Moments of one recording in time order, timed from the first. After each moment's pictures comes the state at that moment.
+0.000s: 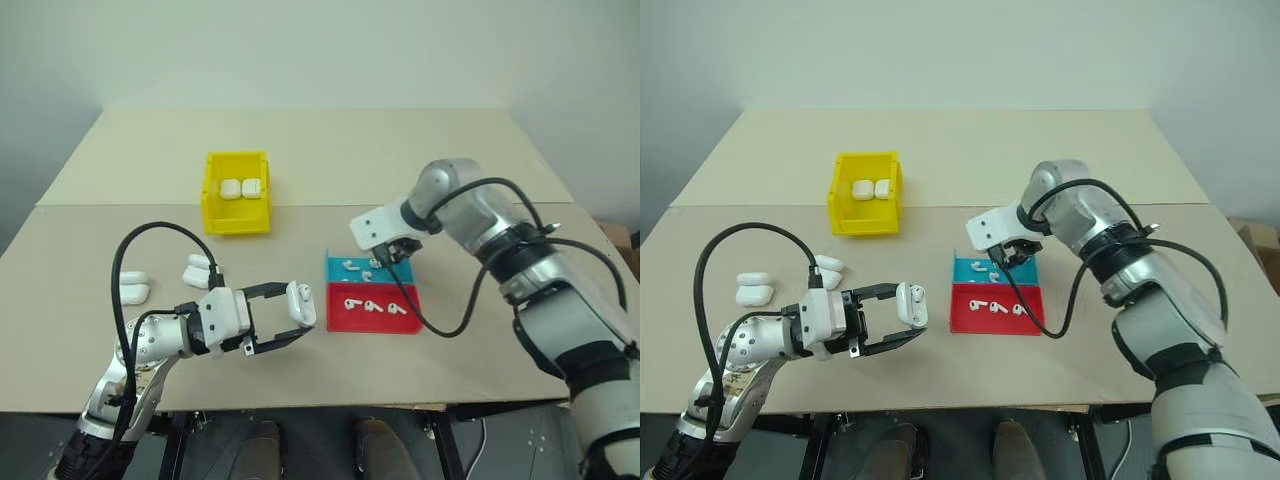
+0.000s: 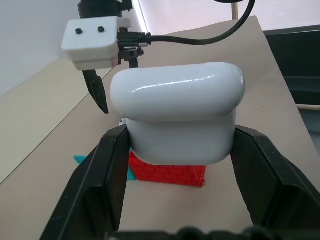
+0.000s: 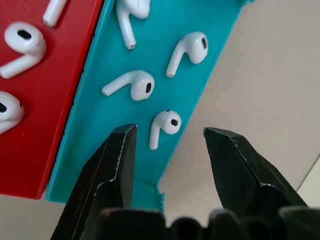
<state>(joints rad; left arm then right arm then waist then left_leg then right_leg) -0.05 0.62 -0.05 -0.39 -0.36 -0.02 -0.98 -1.25 -0.54 0.72 0.67 -0.37 -0.04 1.40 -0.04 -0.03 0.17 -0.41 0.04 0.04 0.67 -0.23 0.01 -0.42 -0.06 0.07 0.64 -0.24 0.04</state>
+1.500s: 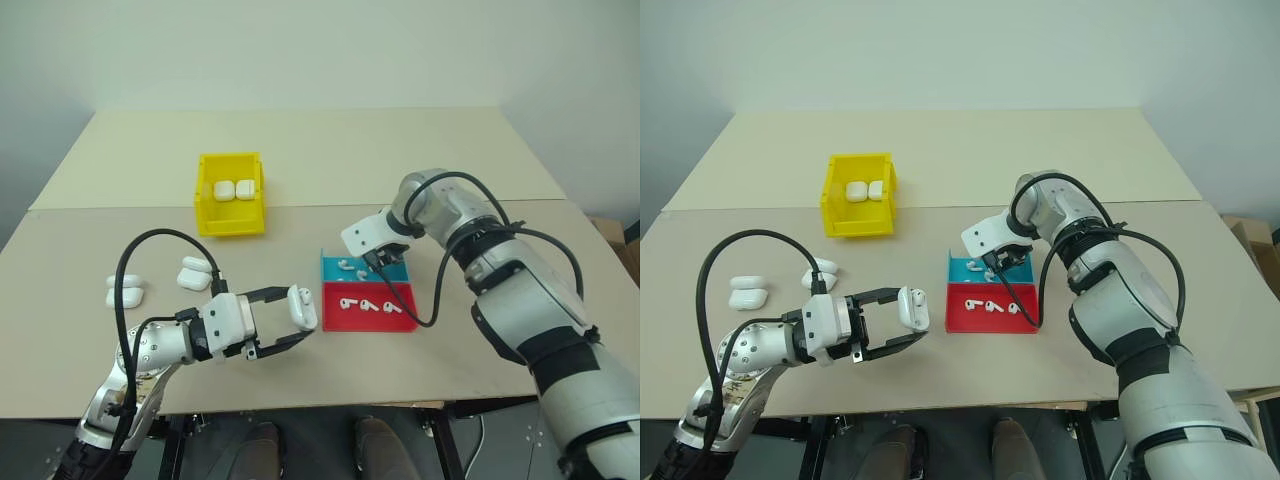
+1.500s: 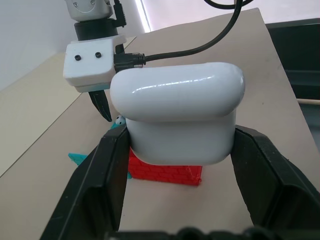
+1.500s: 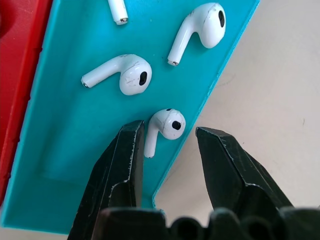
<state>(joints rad) -0.02 0.62 -0.06 -0.42 -0.32 0.00 -0.94 -1.32 -0.39 0.67 1.07 -0.50 -0.28 1.30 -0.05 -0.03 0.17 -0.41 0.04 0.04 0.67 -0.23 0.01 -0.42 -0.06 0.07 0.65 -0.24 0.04</state>
